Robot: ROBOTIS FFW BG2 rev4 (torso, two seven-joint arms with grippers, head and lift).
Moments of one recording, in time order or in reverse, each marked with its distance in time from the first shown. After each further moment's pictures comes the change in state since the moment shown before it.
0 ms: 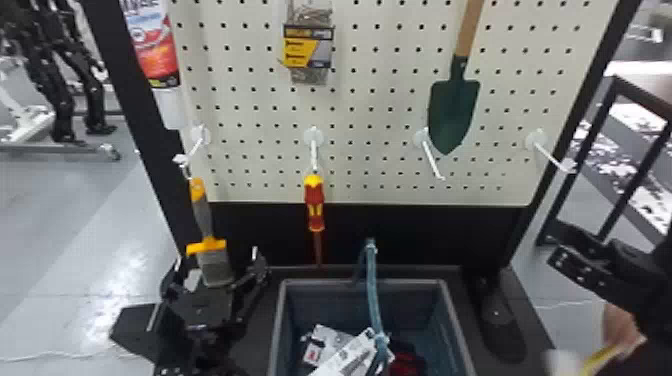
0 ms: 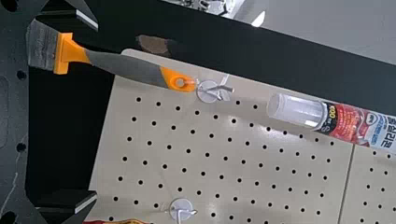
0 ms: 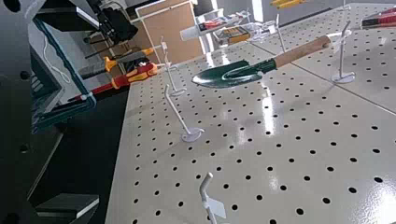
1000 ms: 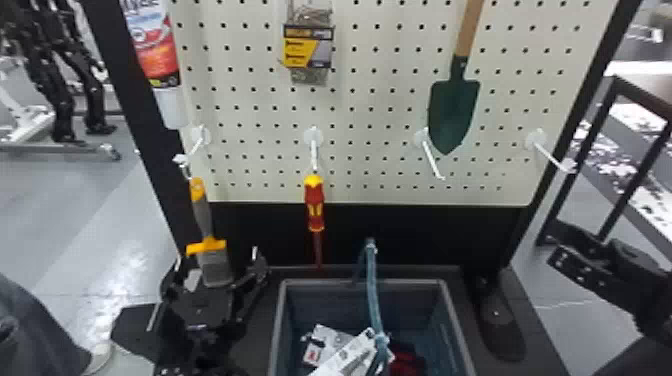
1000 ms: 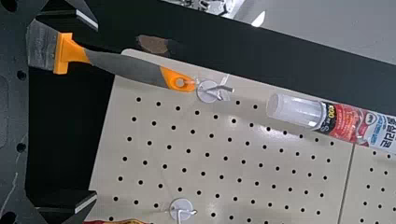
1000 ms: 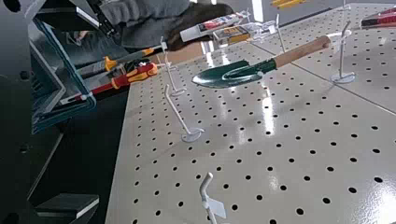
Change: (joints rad) left arm 0.000 0.000 0.000 0.000 0.000 0.000 0.000; right arm 0.000 0.000 0.000 0.000 0.000 0.000 0.000
